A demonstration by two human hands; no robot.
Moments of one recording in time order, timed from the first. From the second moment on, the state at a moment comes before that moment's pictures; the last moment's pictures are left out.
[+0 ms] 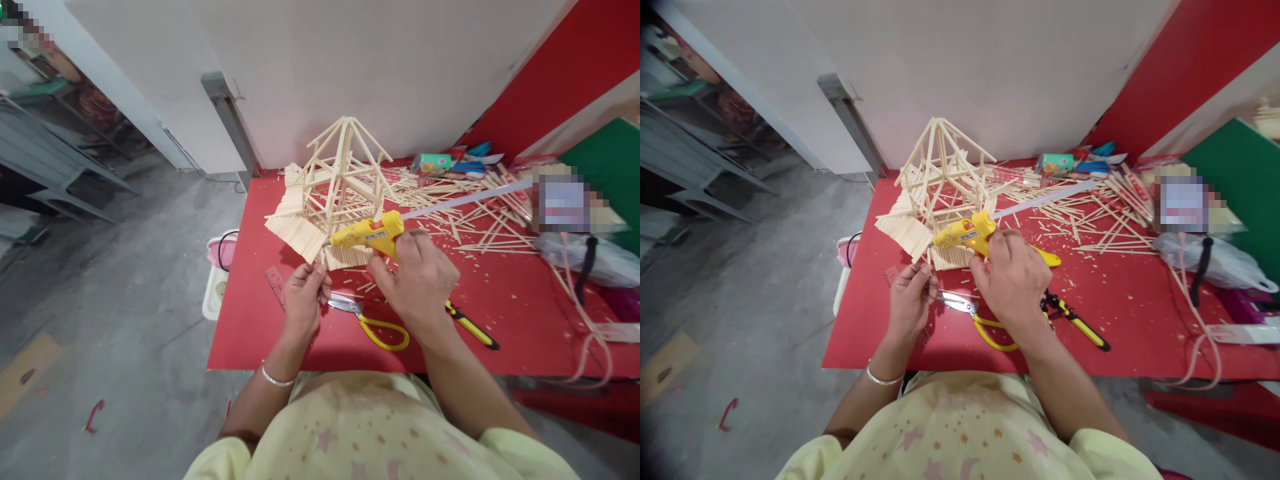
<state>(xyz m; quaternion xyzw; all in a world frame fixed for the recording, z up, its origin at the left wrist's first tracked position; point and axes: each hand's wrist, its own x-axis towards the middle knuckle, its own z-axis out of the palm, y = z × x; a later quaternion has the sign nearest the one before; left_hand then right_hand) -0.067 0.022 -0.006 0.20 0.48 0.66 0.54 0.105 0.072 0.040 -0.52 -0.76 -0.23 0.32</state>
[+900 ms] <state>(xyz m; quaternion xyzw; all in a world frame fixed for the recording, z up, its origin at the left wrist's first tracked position) -0.064 0.026 0.000 0.19 0.48 0.67 0.54 0.109 0.067 0.038 -0.52 -0.76 -0.22 0.32</state>
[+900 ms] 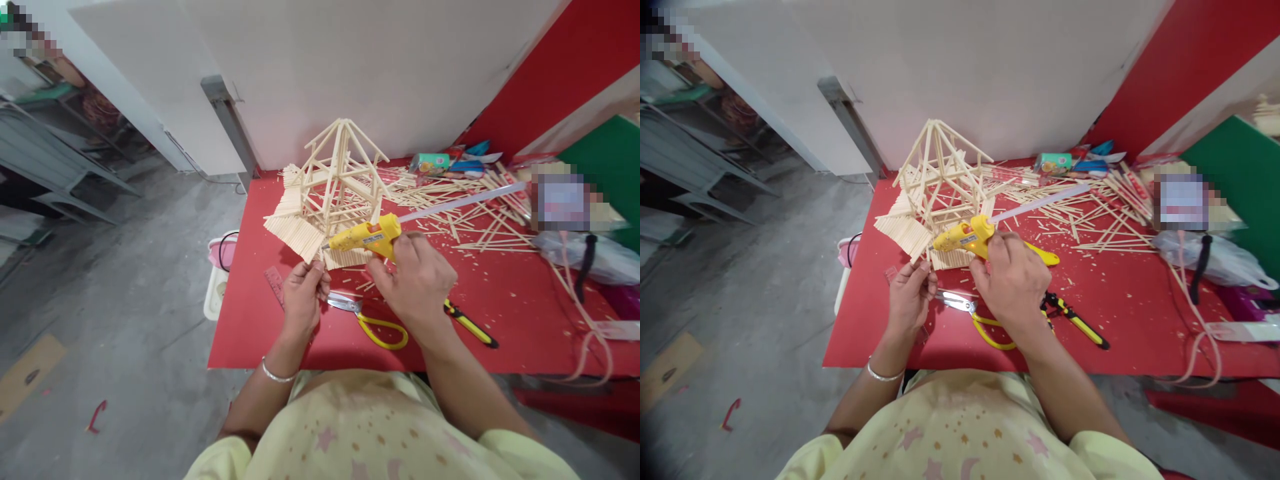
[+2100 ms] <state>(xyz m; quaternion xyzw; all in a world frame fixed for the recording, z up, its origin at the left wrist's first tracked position) -0.063 0.024 -0.001 0.18 0.46 0.68 0.54 0.121 0.055 0.035 -0.52 -0.77 -0.19 0.31</state>
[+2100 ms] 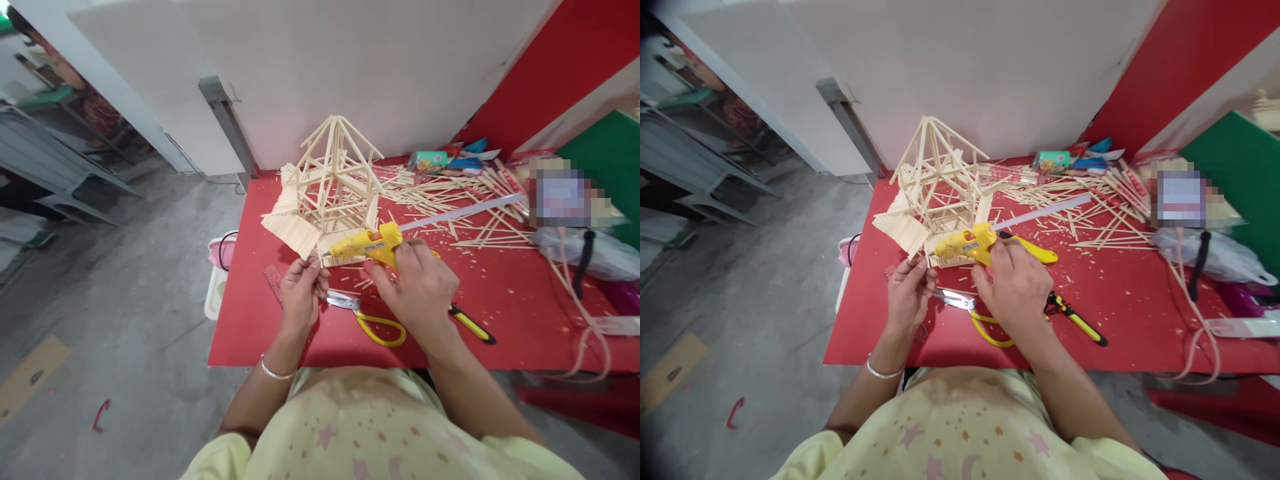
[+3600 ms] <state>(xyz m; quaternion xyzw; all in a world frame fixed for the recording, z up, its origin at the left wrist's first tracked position) -0.066 0.019 -0.011 0.34 0.55 0.65 0.39 0.104 0.065 0.027 -0.55 -0.74 -0.15 0.36</state>
